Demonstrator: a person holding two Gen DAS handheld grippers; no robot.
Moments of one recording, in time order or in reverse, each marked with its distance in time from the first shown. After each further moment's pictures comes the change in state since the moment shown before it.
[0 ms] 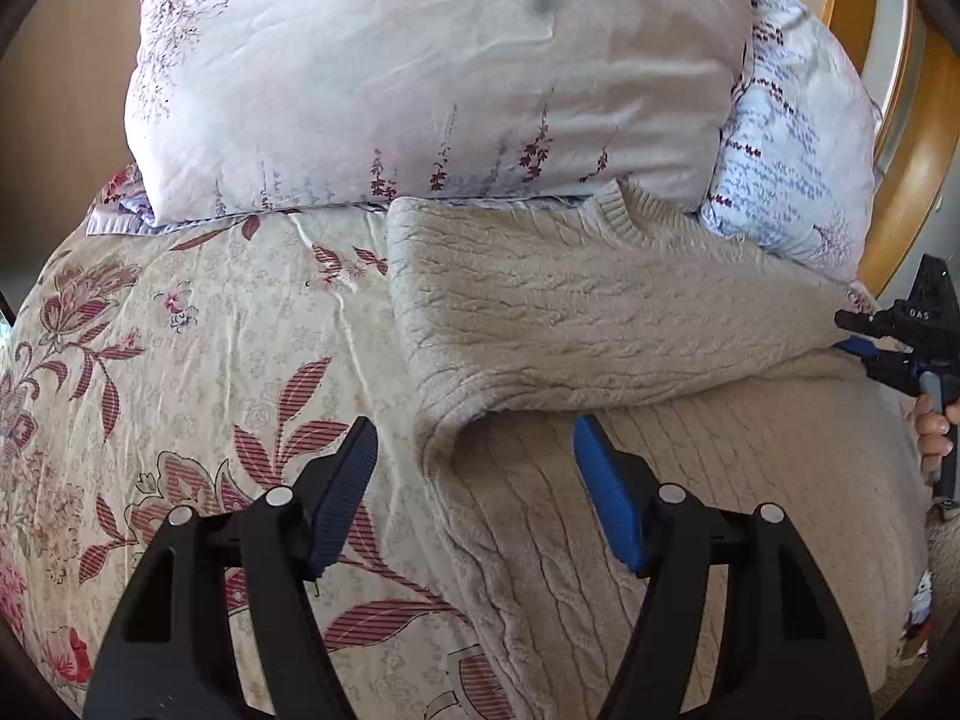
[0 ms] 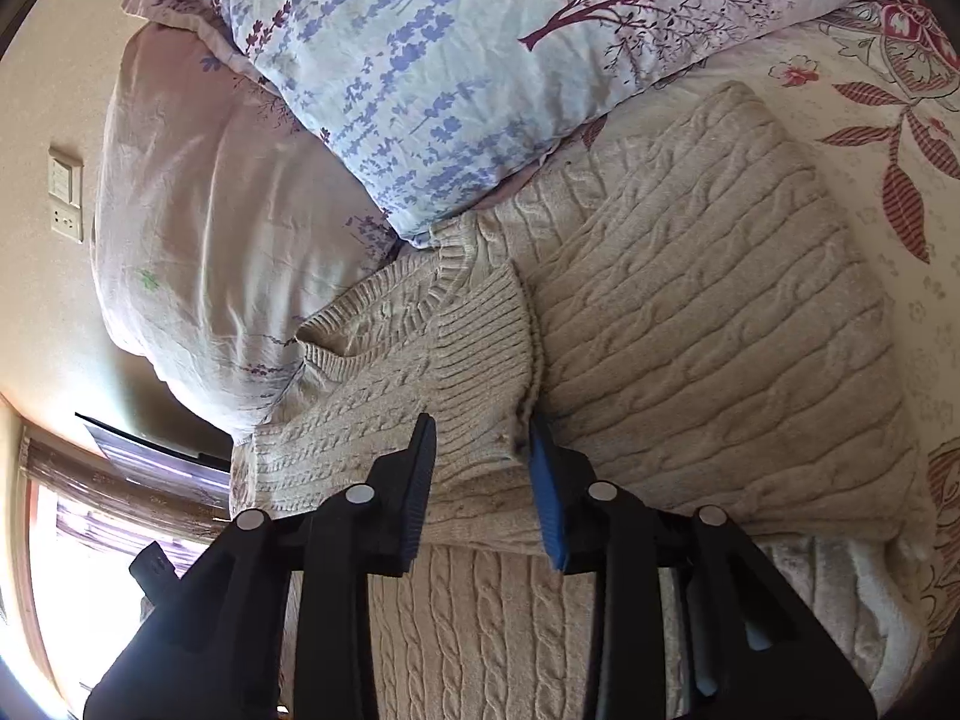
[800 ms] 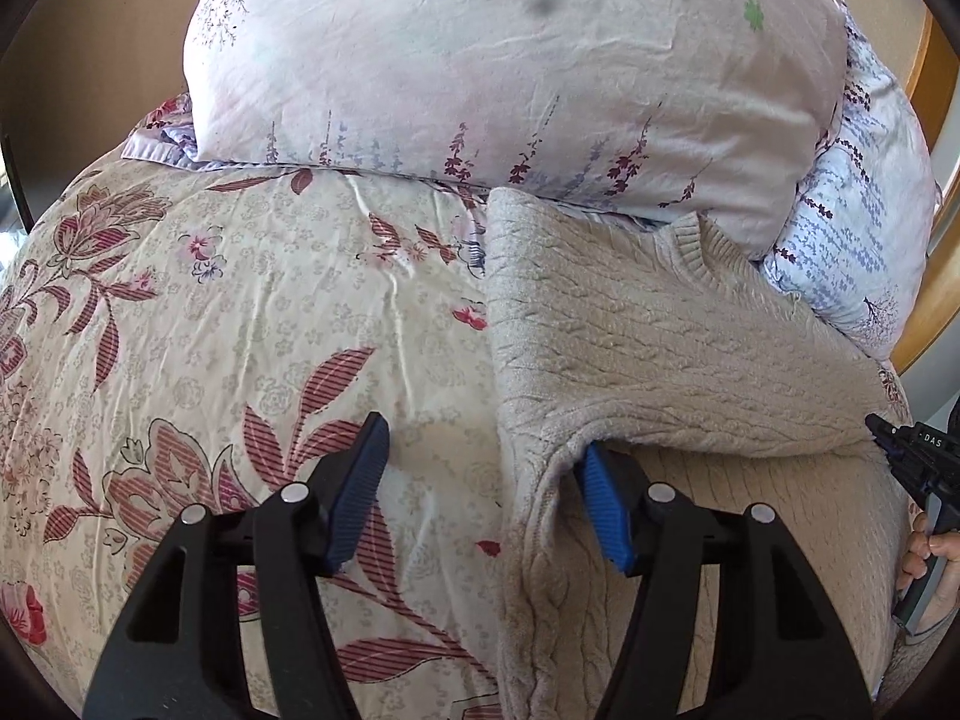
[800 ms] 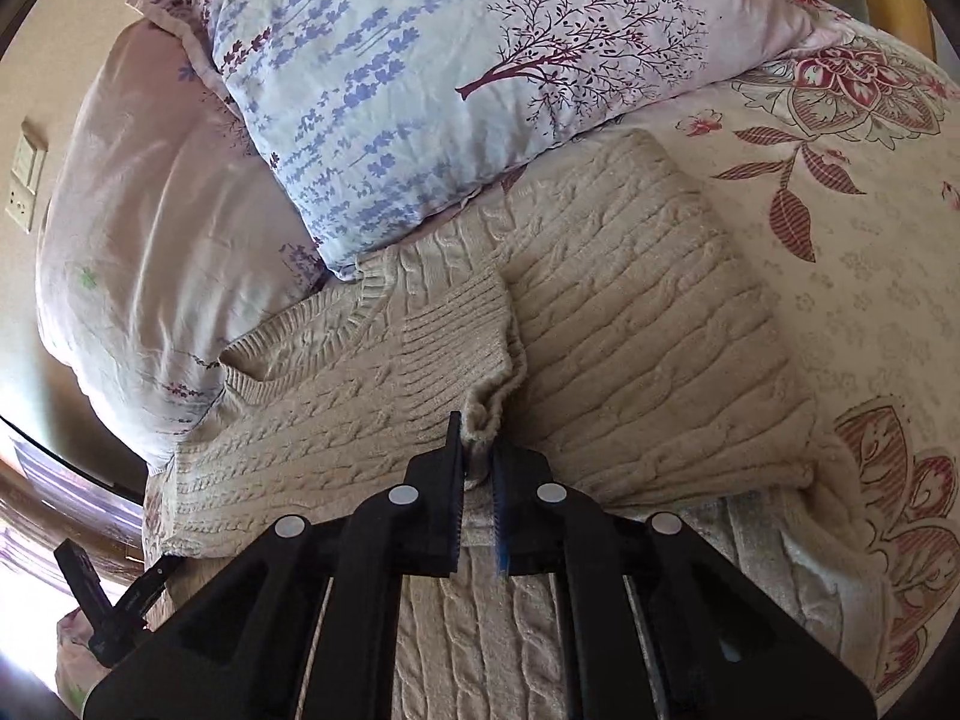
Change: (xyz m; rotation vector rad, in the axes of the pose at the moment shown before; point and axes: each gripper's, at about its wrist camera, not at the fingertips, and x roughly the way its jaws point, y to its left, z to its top) left arm 0.012 0.025 0.008 -0.199 0.013 0.031; right arm -0.017 0.001 -0.020 -0.055 -0.166 -0.225
